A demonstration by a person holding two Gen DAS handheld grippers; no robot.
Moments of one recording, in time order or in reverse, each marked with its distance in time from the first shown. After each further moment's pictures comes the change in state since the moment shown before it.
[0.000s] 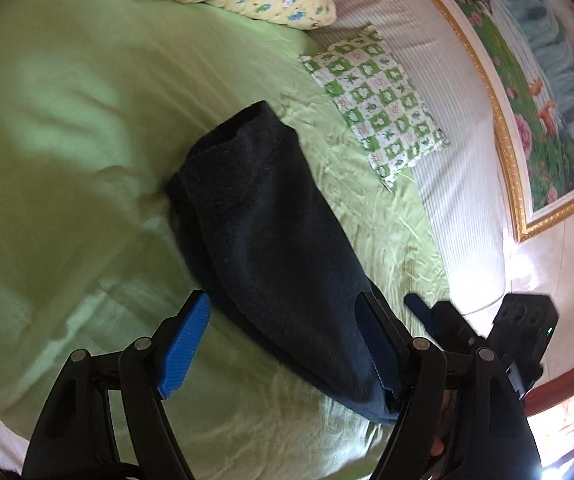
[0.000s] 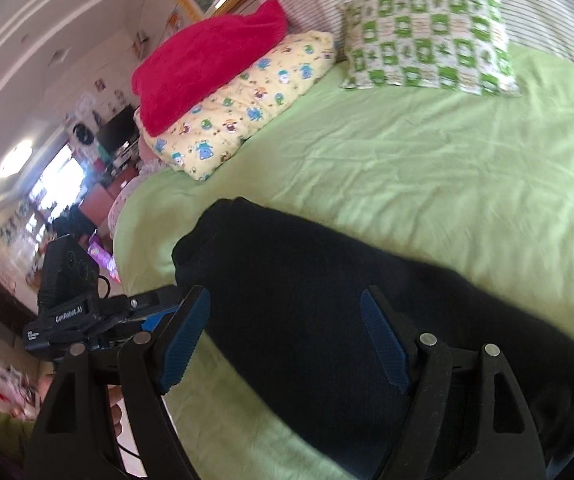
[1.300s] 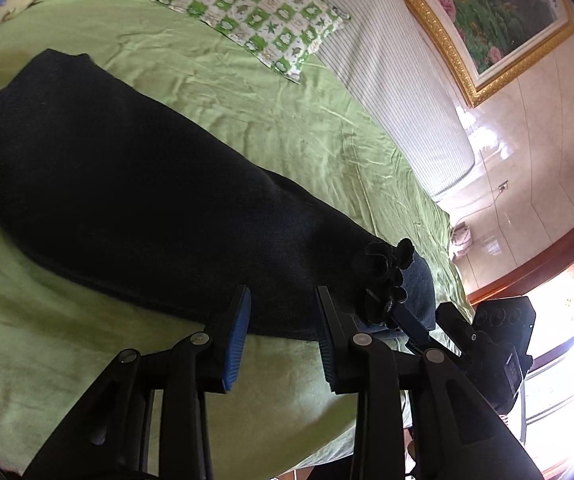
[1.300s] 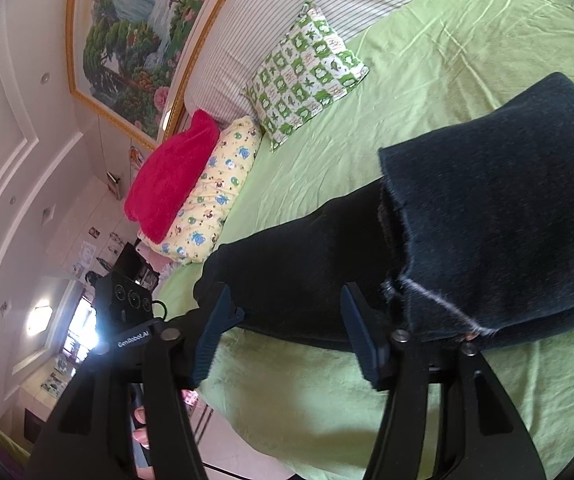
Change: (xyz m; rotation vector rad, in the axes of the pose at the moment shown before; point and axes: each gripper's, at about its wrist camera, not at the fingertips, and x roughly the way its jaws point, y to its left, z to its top) left arm 0.045 -0.091 -0.054 0.388 0.256 -0.111; right arm -0.117 -0.054 -0.129 0.464 -0.329 0.046
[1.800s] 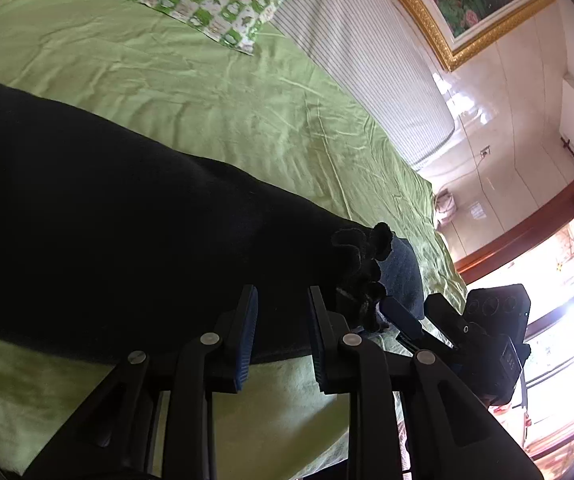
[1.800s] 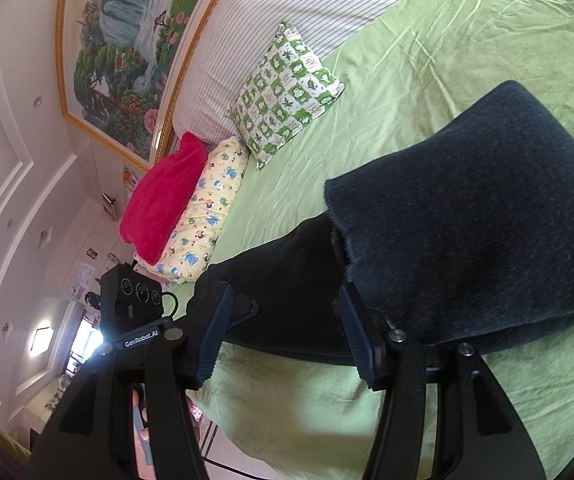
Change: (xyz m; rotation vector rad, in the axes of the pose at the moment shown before) left arm 0.046 -0.036 0.012 0.094 0.090 -0.072; right arm -0.021 -0.025 0.008 0.063 -0.054 -0.002
